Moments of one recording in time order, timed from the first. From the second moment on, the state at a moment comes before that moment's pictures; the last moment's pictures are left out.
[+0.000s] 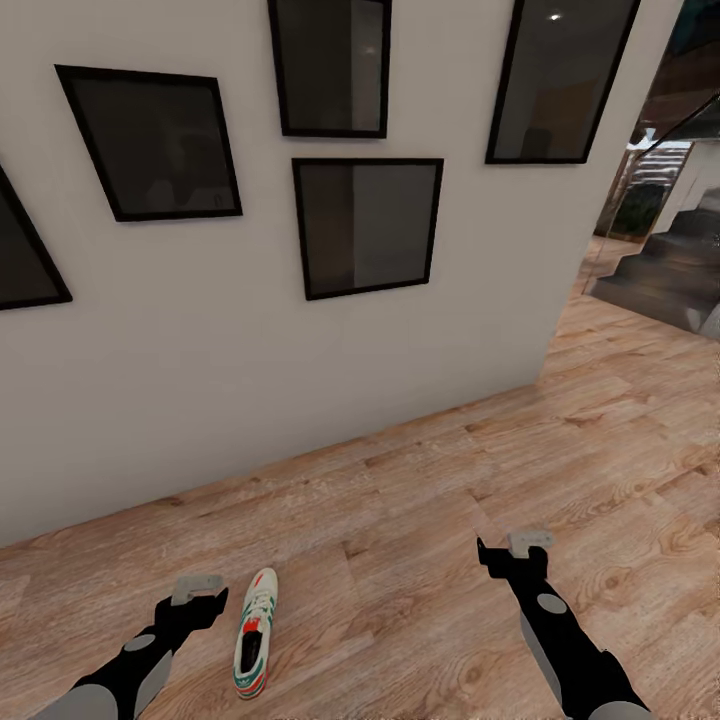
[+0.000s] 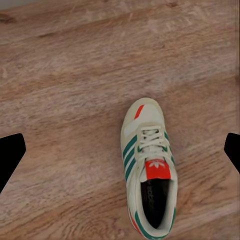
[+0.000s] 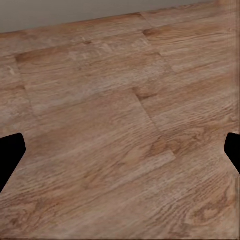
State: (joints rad) left arm -0.60 0.14 0.18 -0.16 -0.06 -0.23 -0.11; right arm -0.46 -0.06 -0.09 -0.72 0.09 -0.04 -0.04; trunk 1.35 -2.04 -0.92
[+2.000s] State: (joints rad) left arm -0.60 0.14 0.17 -0.16 -0.06 -0.23 -0.11; right arm -0.46 -0.06 -0.08 -1.07 0.09 0.26 -0.04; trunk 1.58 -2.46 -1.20
